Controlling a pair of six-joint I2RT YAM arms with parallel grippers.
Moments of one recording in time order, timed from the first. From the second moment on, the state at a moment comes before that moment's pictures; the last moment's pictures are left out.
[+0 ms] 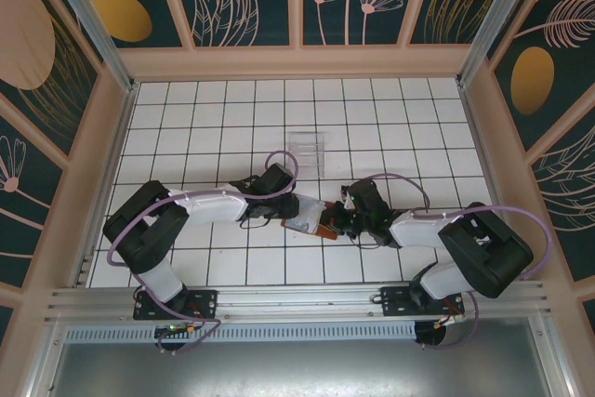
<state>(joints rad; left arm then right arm) -0.82 1.70 0.84 -0.19 0.06 -0.73 0.69 1.41 0.36 0.30 -0.42 1.09</state>
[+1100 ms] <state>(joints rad) -0.82 1.70 0.84 -0.18 0.07 -0.73 0.66 1.43 0.32 0.37 -0.41 1.16</state>
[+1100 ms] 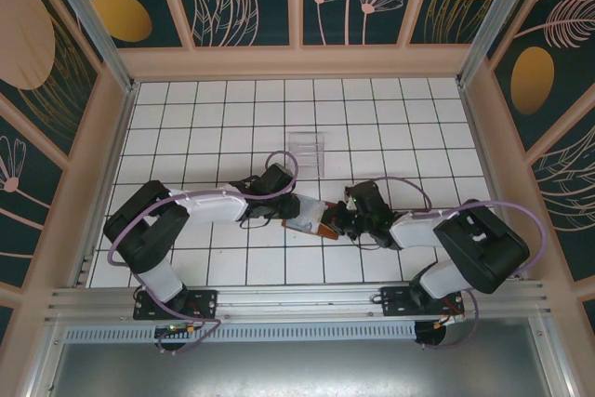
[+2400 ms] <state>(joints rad) -0.82 1.55 0.85 -0.45 -0.06 -0.72 0.58 1.18 0.70 -0.28 -0.31 0.19</state>
